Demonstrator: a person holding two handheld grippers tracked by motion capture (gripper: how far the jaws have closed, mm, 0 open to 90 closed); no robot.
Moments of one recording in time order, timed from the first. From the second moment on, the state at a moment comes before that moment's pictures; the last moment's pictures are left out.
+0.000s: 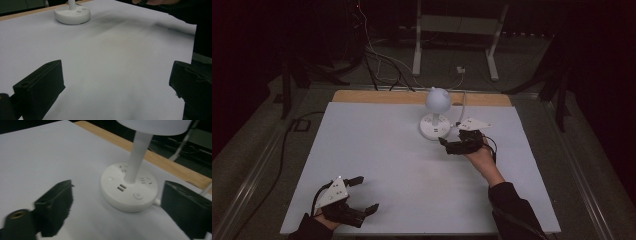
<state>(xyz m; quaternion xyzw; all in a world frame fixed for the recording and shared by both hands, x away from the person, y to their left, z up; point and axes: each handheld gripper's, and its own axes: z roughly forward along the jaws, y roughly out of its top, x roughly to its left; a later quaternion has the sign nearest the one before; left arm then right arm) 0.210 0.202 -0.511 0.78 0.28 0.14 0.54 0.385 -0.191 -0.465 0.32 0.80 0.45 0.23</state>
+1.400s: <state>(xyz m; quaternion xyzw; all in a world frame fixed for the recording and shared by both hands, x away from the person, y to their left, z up) 0.210 0.201 -0.511 0.78 0.27 0.14 0.54 0.439 -0.175 -0.498 0.37 0.80 0.38 0.28</state>
